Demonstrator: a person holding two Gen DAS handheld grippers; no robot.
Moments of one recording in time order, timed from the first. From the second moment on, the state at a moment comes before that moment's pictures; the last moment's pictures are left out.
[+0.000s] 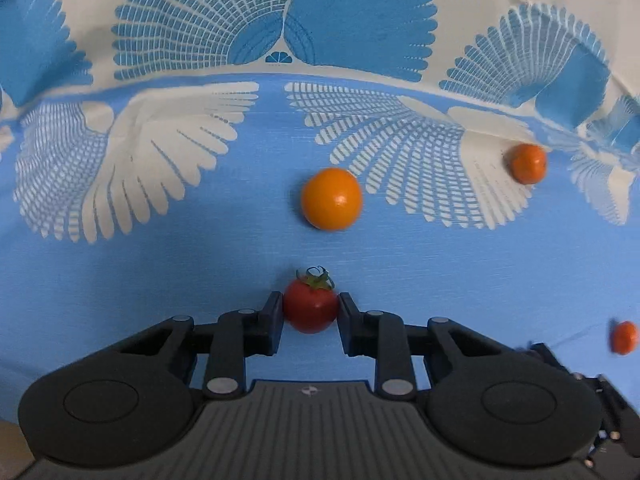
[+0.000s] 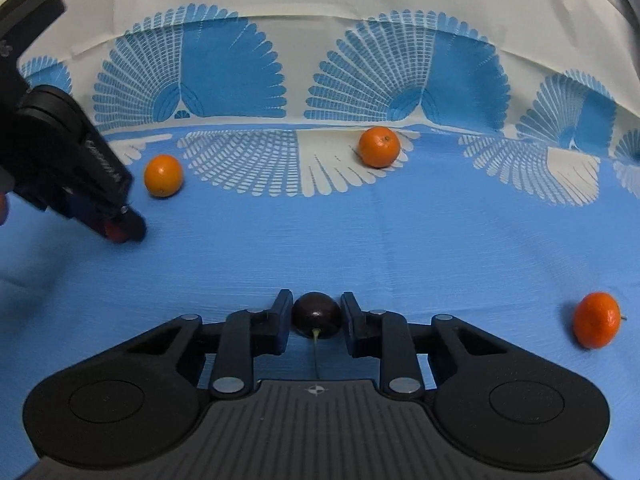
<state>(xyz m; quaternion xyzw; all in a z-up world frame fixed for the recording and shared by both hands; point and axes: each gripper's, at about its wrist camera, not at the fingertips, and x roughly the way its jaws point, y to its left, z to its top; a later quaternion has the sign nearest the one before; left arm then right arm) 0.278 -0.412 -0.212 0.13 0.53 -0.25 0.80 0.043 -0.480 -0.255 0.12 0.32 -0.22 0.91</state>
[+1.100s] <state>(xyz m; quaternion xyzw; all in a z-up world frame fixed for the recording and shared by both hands) 0.018 -0.165 -0.033 0.12 0.44 -0.29 0.84 -0.150 -0.231 -0.093 0.12 0.23 -0.13 0.96</state>
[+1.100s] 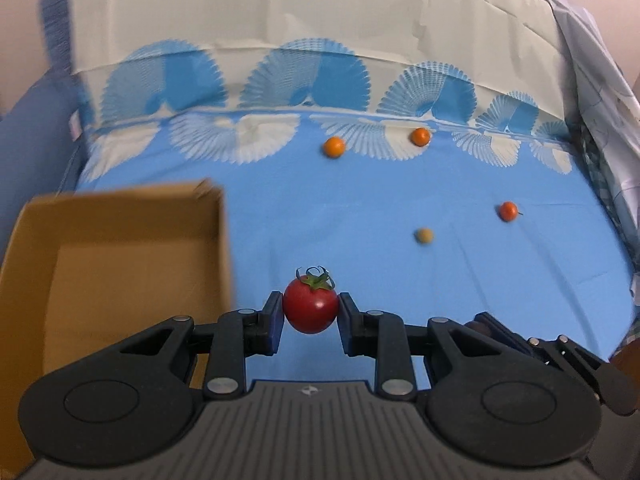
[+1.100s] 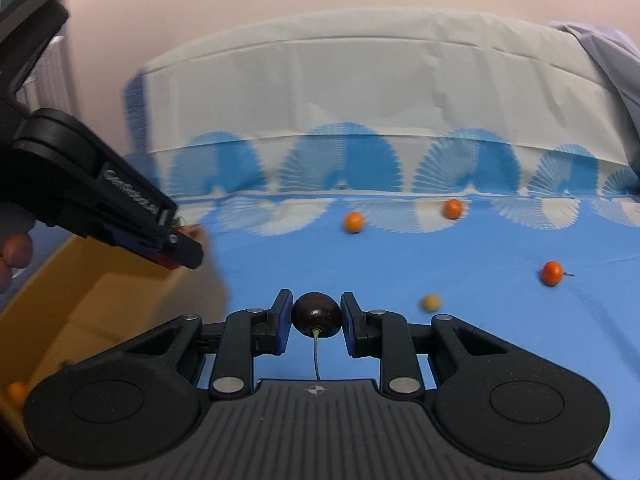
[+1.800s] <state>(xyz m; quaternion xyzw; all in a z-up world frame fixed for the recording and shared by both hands) -0.087 0.066 -0.019 0.10 0.43 -0.21 0.87 -0.228 -0.051 -0.042 0.07 0.24 -0.01 0.97</state>
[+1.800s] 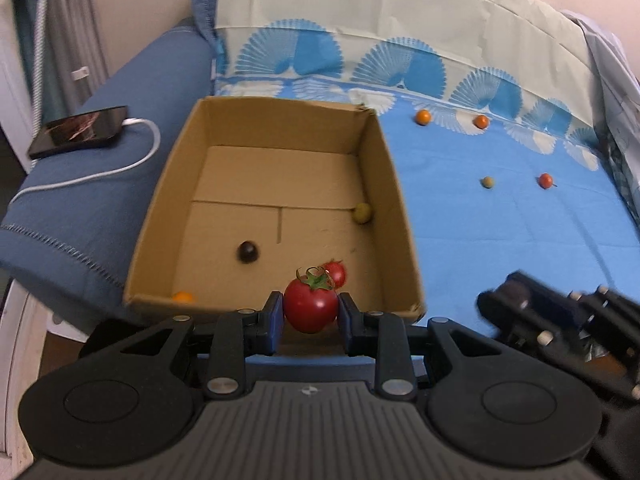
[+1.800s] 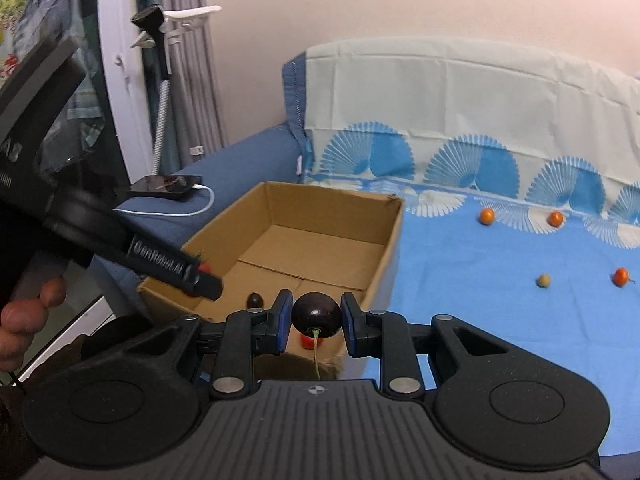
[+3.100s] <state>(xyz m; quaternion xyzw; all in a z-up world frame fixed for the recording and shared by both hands) -0.083 0.108 -0.021 0.05 0.42 -0.20 0.88 -0.226 -0.023 -0.036 0.03 0.24 -0.01 0.97</state>
